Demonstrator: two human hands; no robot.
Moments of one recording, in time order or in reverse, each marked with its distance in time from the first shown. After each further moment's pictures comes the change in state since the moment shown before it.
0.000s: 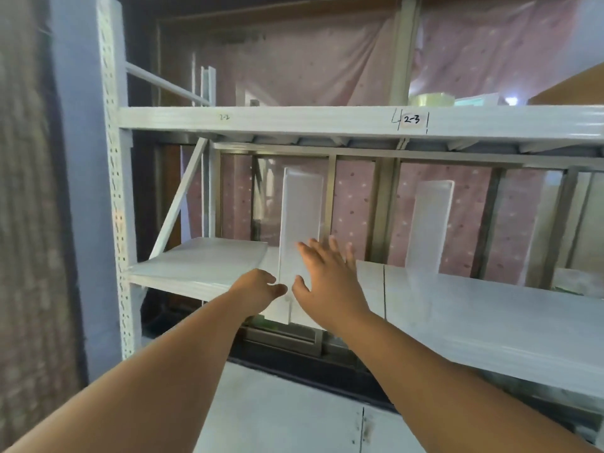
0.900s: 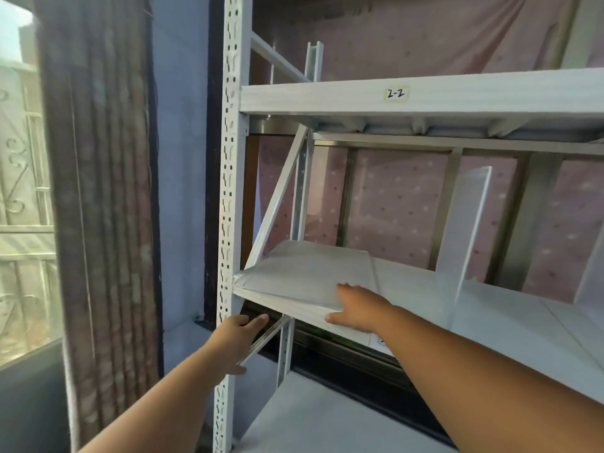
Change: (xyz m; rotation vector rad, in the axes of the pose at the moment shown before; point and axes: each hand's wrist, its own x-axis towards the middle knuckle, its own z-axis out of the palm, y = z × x) left_hand 0.067 -0.294 -0.105 -0.623 0.038 -0.456; right_hand 0.199 -0.119 0.214 -0.040 -0.635 0.030
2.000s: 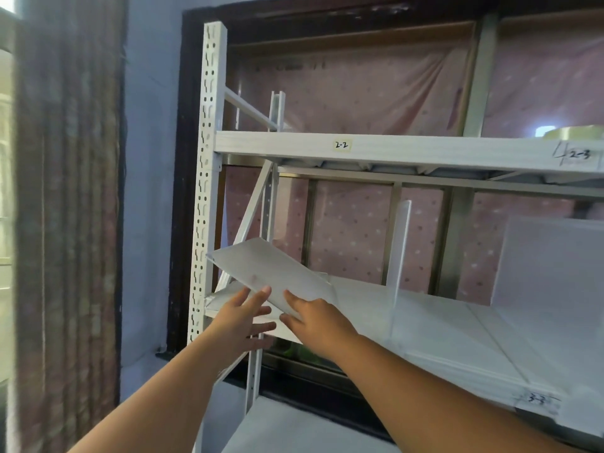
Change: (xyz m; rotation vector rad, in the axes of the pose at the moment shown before) left_hand -0.073 0.065 0.014 -0.474 -0.336 0.278; right_hand -0.105 -0.056 -0.021 0.209 0.312 -0.087
